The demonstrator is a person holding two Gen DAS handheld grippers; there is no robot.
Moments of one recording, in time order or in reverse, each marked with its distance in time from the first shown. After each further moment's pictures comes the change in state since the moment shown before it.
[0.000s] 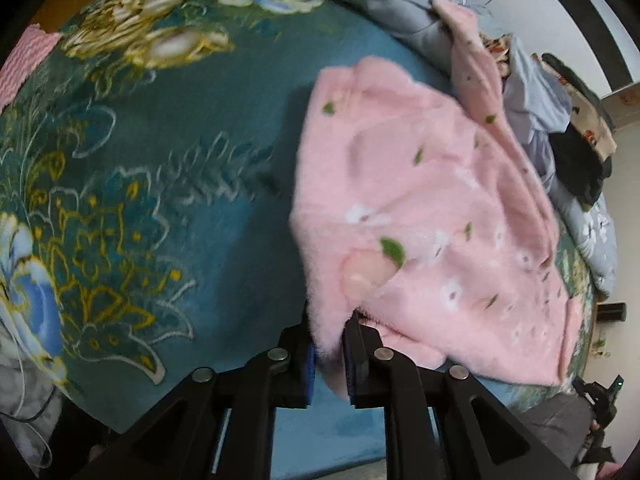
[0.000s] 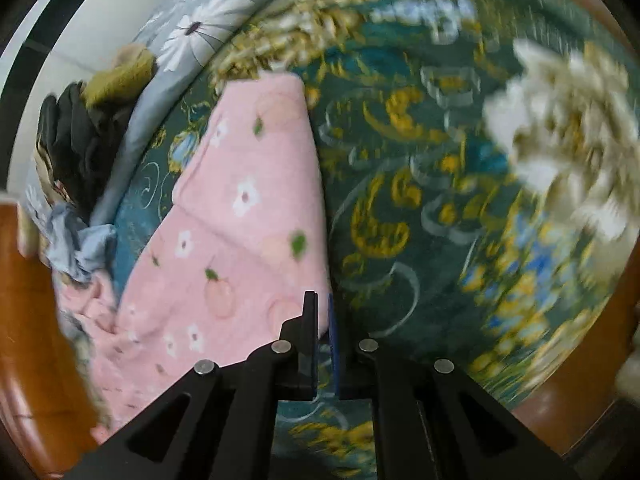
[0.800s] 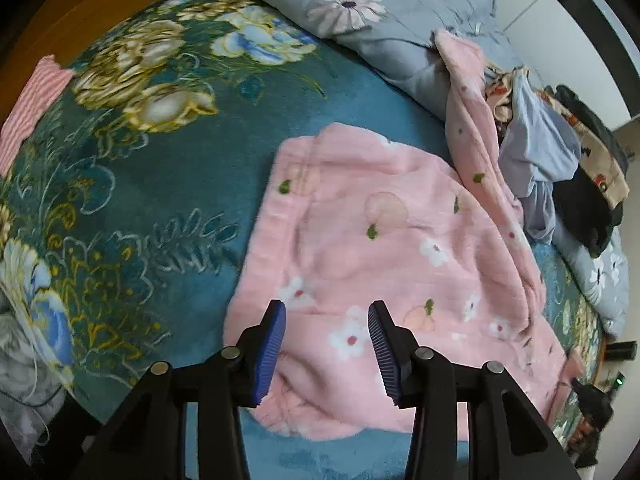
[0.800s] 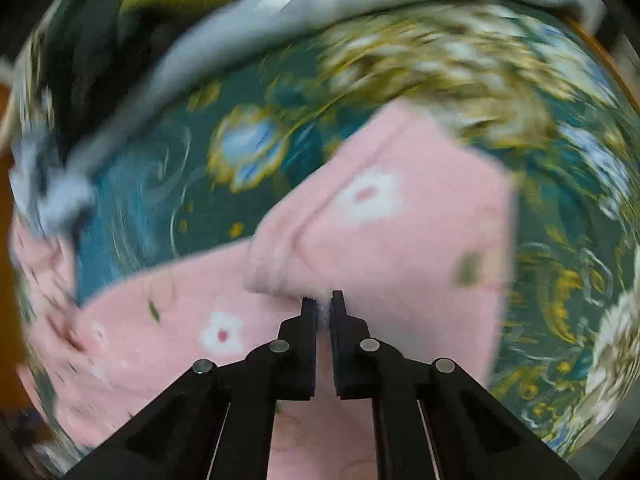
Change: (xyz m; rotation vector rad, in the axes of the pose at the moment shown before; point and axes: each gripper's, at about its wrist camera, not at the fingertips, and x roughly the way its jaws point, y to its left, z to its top) left arm -0.012 -0.048 0.041 -0.044 -0.073 0.083; right arm 0.076 0.082 0.074 -0.272 0.018 -0.064
